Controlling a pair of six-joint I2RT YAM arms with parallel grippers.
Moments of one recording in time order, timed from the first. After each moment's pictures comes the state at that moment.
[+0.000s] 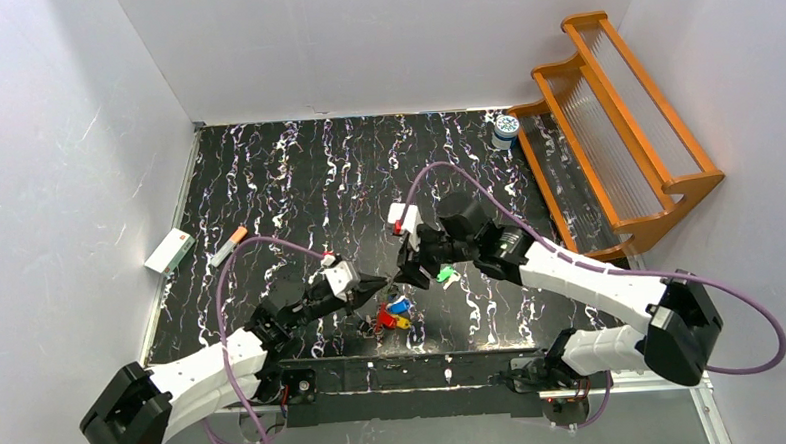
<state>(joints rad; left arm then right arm) -0.78 0.85 0.15 0.64 0.41 0.08 0.93 1.28 0.92 -0.24 -0.41 -0.26</state>
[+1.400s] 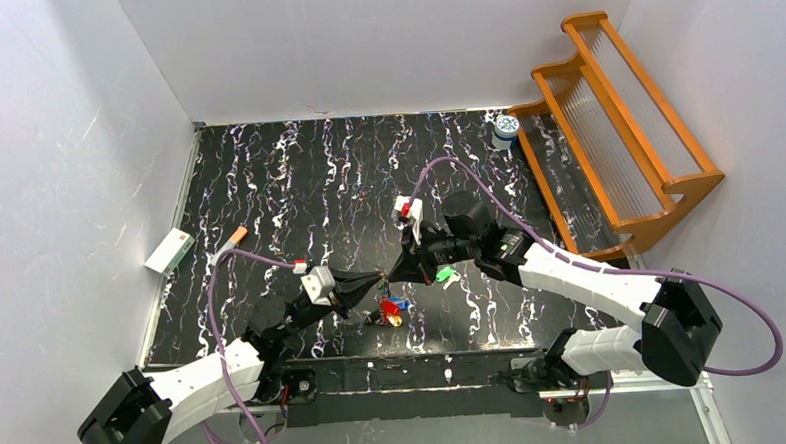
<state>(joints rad) -0.78 0.78 0.01 0.99 0.33 -0.07 0.89 1.26 0.85 -0.06 -0.62 0.11</state>
